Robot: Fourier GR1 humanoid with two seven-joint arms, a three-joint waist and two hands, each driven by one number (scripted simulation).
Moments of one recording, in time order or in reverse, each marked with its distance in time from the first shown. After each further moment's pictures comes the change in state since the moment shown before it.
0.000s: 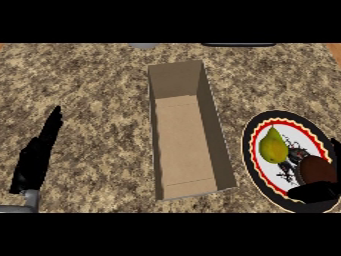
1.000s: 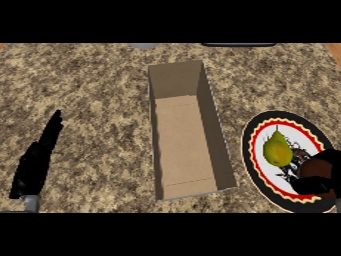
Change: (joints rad) left arm 0.036 -0.048 0.040 -0.025 -0.054 -0.047 -0.010; right arm -0.007 0.102 -0.055 0.107 0.248 0.073 -0.070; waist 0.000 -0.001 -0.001
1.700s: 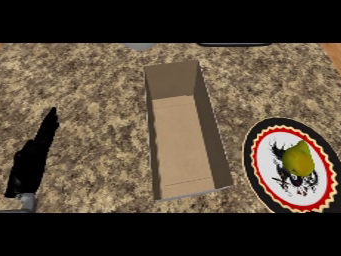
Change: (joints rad) left arm -0.008 -0.010 0.030 -0.019 -0.008 -0.008 0.031; right arm 0.454 0.019 0.360 -0.494 0.543 -0.032 -0.015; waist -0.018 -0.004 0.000
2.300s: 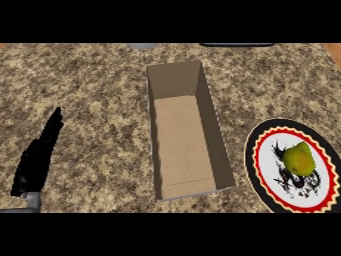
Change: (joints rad) left arm -0.008 -0.019 -0.008 0.010 -0.024 0.000 0.000; right arm -0.049 0.106 0.148 -0.266 0.245 -0.013 -0.043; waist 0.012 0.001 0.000
